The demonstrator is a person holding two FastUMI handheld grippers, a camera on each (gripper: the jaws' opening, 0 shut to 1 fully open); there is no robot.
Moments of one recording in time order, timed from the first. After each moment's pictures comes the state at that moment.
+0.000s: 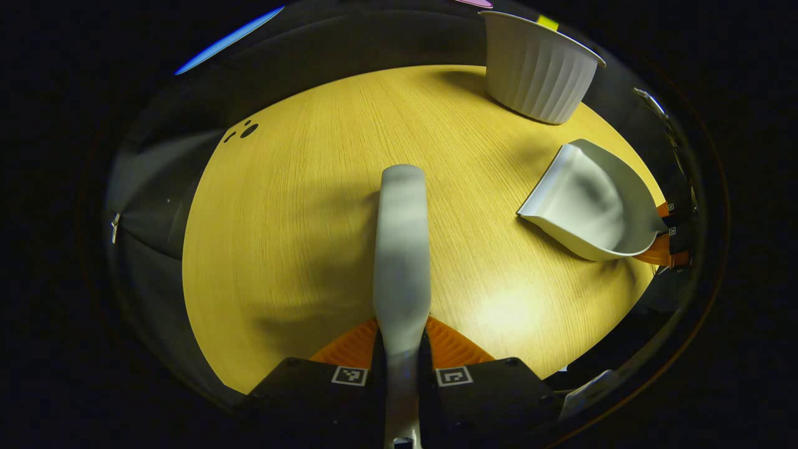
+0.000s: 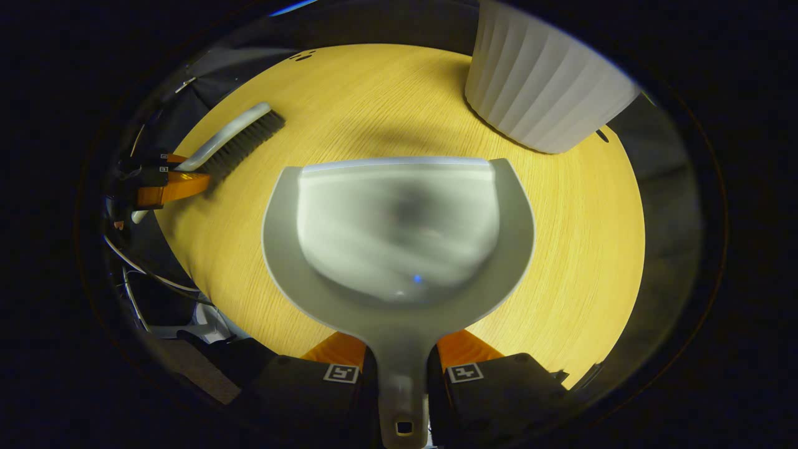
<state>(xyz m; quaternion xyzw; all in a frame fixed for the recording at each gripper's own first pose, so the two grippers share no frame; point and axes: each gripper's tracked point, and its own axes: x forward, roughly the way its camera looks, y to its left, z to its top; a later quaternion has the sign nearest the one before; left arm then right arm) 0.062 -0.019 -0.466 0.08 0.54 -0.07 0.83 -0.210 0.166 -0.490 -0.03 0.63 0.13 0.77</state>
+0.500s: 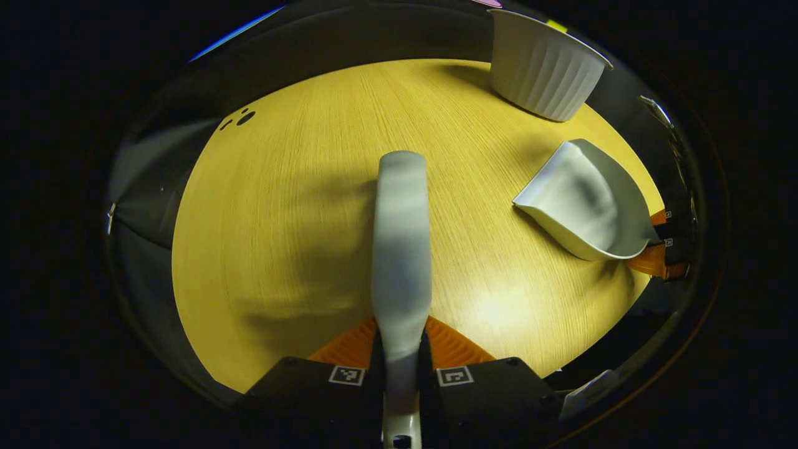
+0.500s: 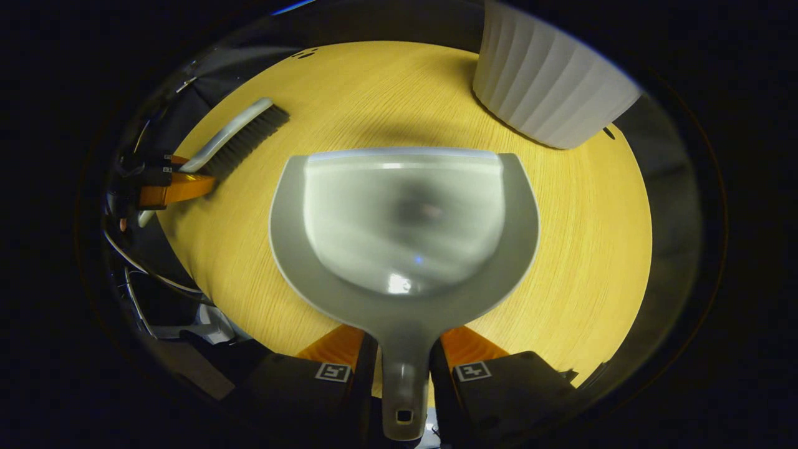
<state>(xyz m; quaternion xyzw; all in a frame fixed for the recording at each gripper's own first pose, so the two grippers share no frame) 0.054 -0.023 -0.472 0.06 0.56 -0.07 0.82 -0.220 0.171 -0.490 -0.01 0.64 0.14 0.76</state>
